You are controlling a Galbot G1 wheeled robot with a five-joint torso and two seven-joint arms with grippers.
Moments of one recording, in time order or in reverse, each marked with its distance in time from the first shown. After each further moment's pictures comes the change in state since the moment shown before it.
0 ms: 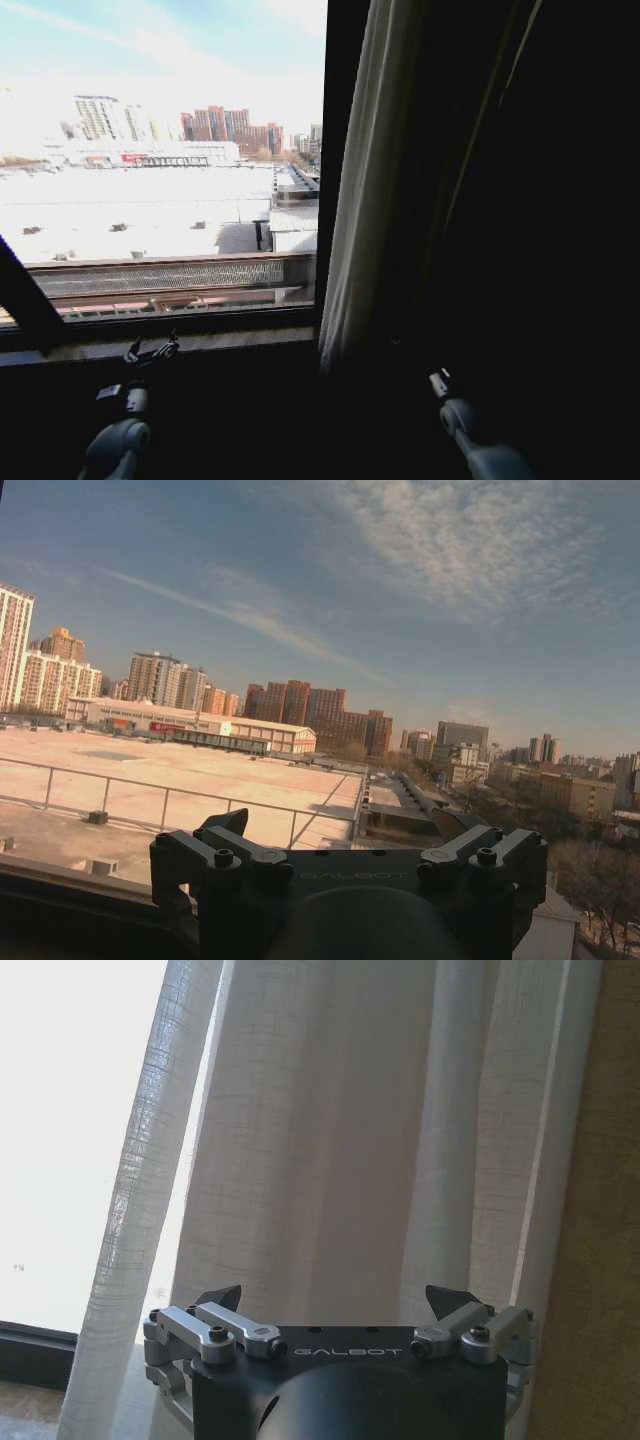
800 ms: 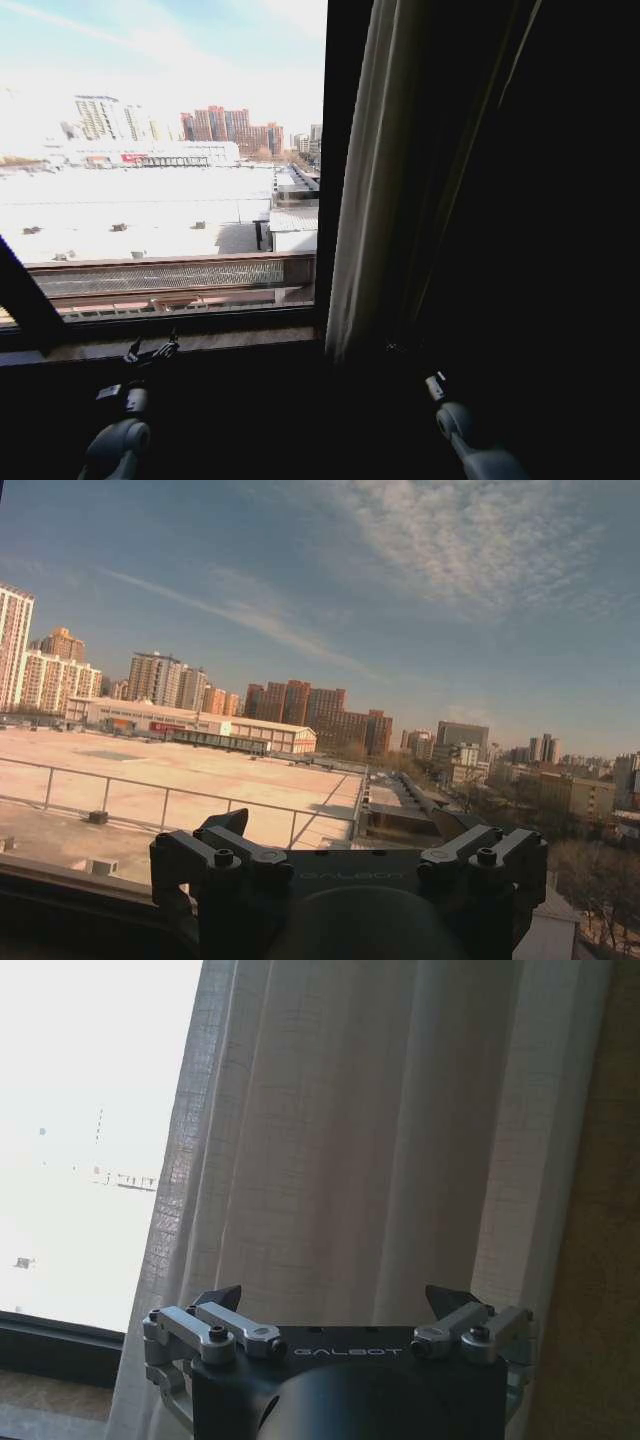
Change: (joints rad) left arm 0.000 0.000 0.000 0.000 0.000 0.000 0.000; right arm 0.003 0.020 -0.005 -0.014 -0.021 0.004 -0.005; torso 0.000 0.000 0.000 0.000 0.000
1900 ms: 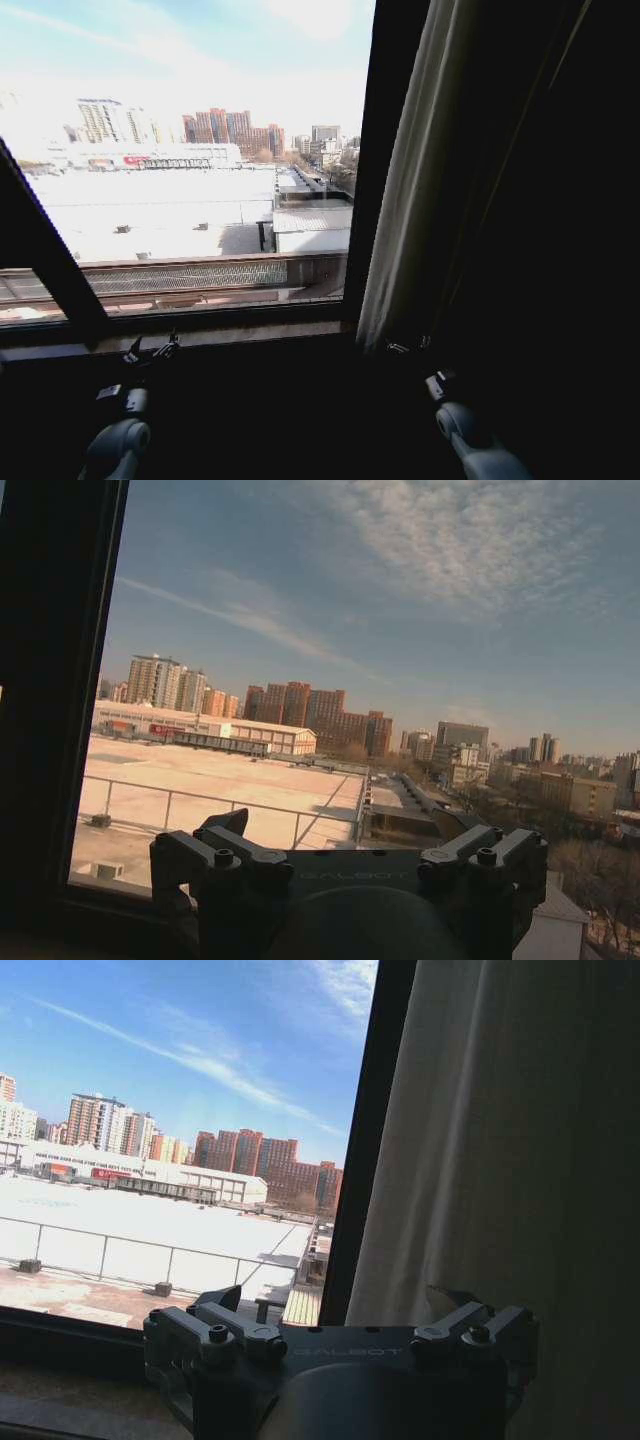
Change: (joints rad) left arm 0.000 0.000 0.000 0.000 0.000 0.000 0.000; right arm 0.001 0.000 0.000 -0.001 0.000 0.001 0.001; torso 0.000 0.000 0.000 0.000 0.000
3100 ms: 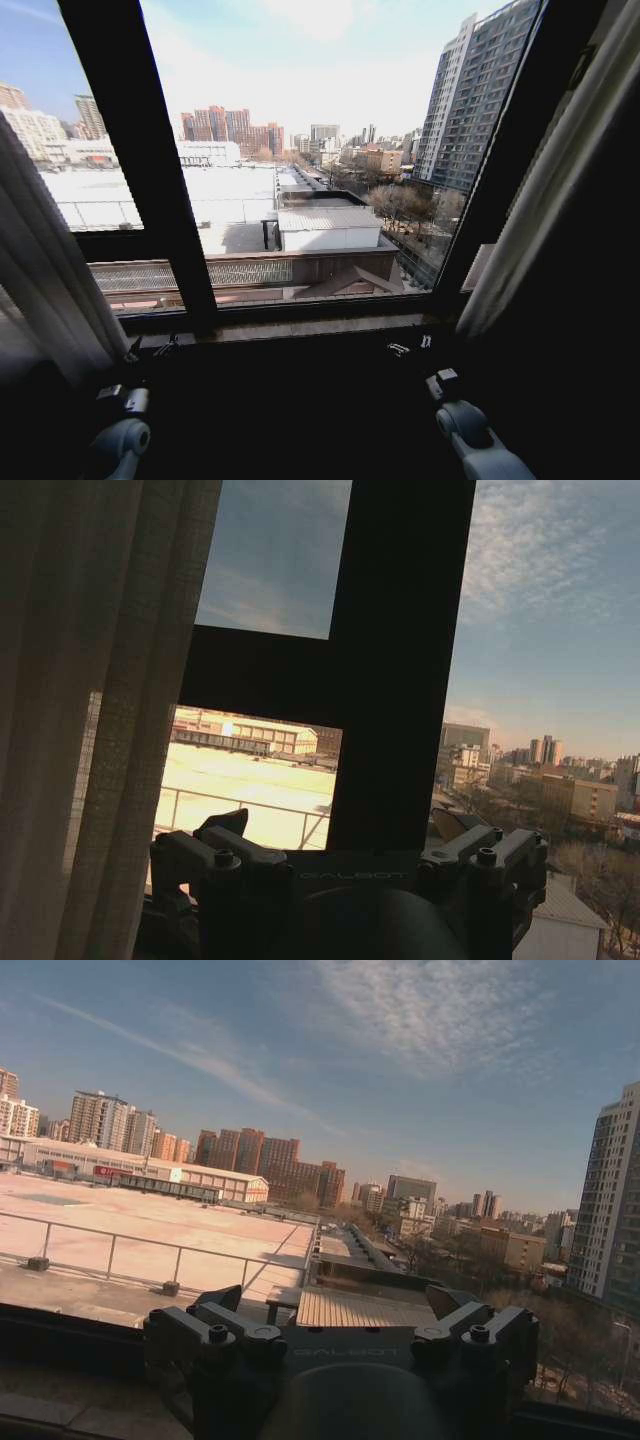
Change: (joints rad) left arm 0.000 0.000 0.000 0.000 0.000 0.000 0.000; right arm 0.000 0.000 0.000 0.000 0.000 0.000 0.000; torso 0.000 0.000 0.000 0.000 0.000
